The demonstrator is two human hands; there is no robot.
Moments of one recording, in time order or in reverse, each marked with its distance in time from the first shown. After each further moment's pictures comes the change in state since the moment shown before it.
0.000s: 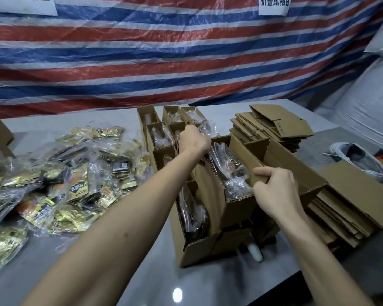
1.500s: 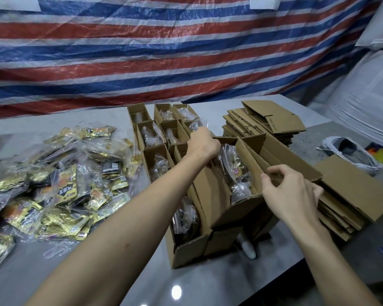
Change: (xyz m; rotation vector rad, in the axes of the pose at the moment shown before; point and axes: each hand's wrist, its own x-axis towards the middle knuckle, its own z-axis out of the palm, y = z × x) left_hand -0.014 0.016 0.033 0.107 -0.168 0.082; right_hand 0.013 0.035 -0.012 -0.255 0.241 -0.027
